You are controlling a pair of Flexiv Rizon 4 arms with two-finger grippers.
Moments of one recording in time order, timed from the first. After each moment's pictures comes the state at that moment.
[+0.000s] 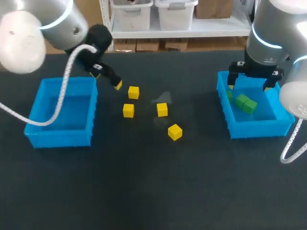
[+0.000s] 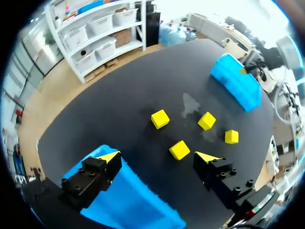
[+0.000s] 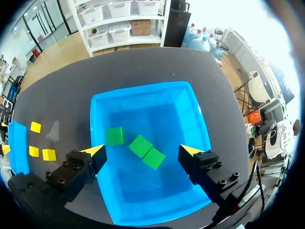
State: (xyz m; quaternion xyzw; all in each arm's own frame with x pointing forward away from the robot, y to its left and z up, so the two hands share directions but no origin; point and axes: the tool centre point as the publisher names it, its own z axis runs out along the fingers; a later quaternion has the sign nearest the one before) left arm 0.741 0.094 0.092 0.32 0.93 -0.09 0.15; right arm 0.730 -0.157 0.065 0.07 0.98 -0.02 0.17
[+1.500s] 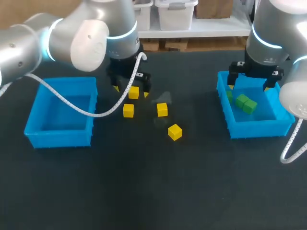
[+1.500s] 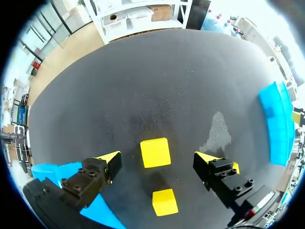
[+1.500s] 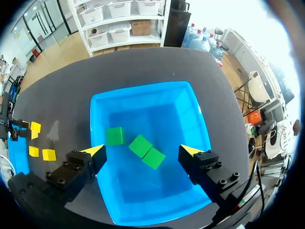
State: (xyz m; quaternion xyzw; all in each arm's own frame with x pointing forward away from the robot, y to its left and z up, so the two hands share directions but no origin) left arm 0.787 0.031 0.004 0.16 0.98 -0.02 0.07; right arm 0.730 -0.157 0.064 0.07 0.98 -0.02 0.17
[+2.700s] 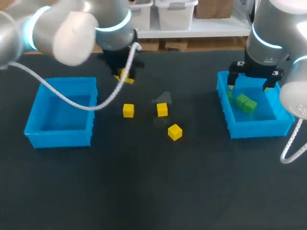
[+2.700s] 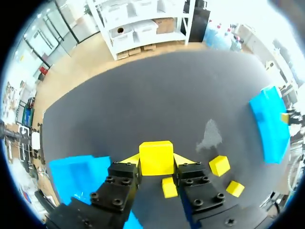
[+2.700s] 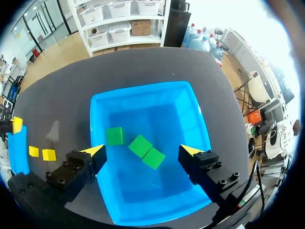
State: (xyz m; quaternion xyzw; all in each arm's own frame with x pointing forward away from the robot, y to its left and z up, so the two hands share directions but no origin) left arm 0.783 0.053 0.071 0.14 0.98 -0.01 0.14; right arm 0.730 -0.157 0.064 0.07 0.98 -0.02 0.17
